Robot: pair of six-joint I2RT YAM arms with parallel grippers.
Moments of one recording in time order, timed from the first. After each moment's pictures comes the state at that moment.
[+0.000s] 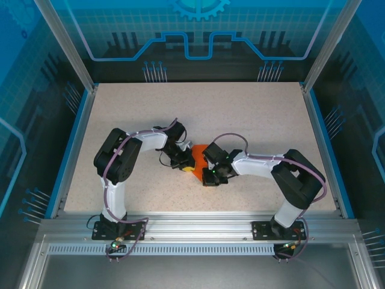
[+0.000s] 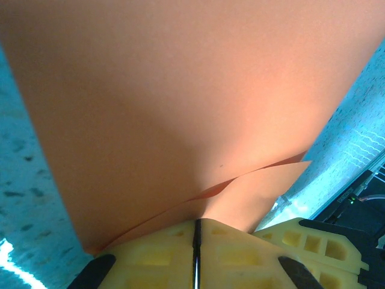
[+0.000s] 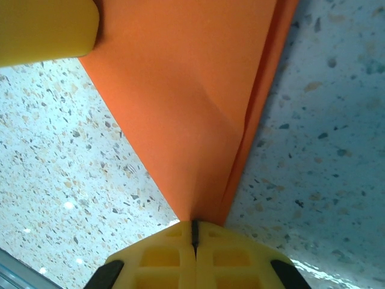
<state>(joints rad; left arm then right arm) -0.46 2.00 1.18 -0.62 0.69 -0.53 0.79 1.67 0.86 -0.46 -0.28 0.73</state>
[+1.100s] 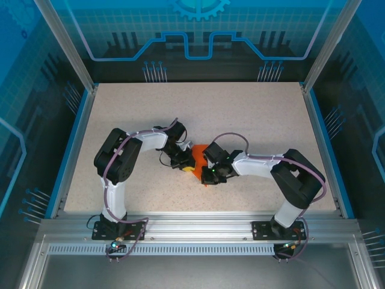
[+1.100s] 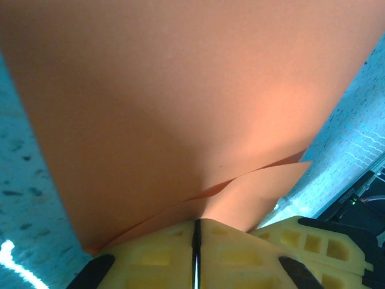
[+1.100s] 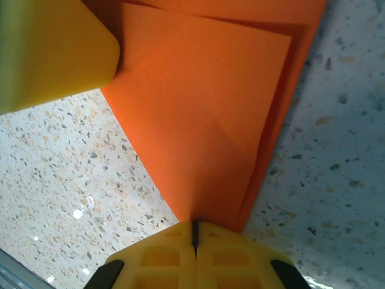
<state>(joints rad) -0.47 2.00 1.19 -0.62 0.69 -0.54 0.78 1.68 0.85 -0.38 -0.28 0.76</state>
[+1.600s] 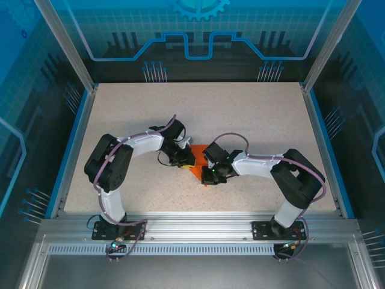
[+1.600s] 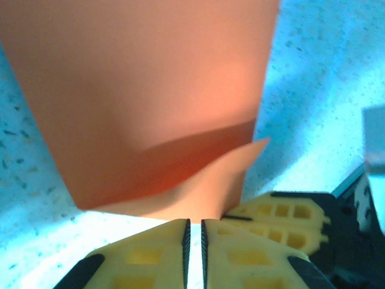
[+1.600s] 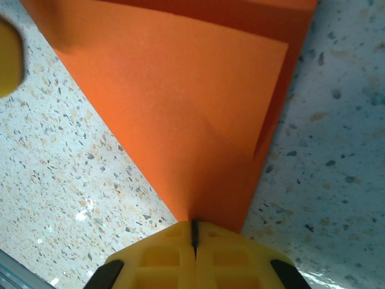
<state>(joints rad) -0.48 1.85 1.12 -0.58 0.64 -0.50 0.78 1.68 0.85 -0.39 -0.28 0.77</state>
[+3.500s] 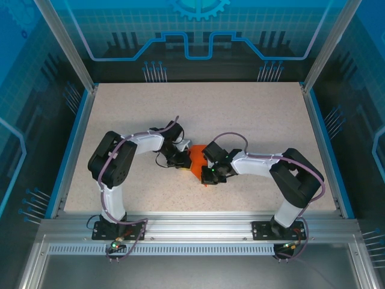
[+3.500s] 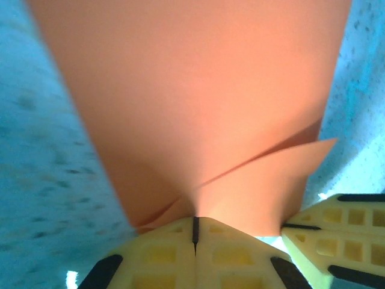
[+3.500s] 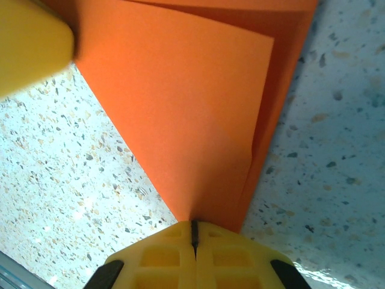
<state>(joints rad) -0.44 1.93 1.13 -0.59 0.58 -0.32 0.78 1.69 0.87 -0.42 -0.28 0.77</state>
